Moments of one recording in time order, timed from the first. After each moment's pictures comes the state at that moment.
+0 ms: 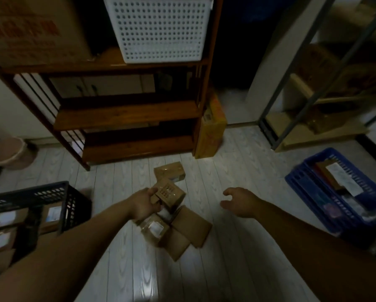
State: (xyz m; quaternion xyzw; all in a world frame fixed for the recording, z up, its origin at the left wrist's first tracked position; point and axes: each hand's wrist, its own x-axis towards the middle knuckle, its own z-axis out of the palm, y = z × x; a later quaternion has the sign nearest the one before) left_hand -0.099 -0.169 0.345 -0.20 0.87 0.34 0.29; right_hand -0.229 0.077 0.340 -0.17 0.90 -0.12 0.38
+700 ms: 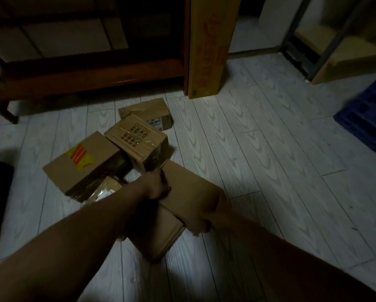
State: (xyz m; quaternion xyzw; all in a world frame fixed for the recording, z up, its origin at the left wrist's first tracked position) left_hand -0.196 -0.118 -0.147 -0.20 0.91 0.21 0.28; right_hand -0.221 0.089 -0.183 -0.06 0.83 -0.29 0.47
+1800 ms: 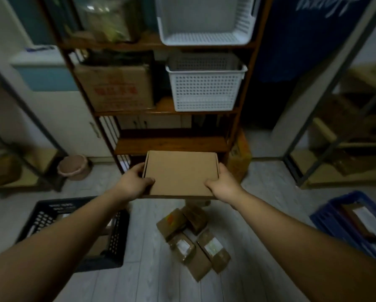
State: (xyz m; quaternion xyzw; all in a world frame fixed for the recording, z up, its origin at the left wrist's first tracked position) left_hand -0.005 -0.233 0.566 -0.42 0.77 0.48 -0.03; right_hand -0.151 -0.053 0.542 -0.19 0.85 -0.40 0.27
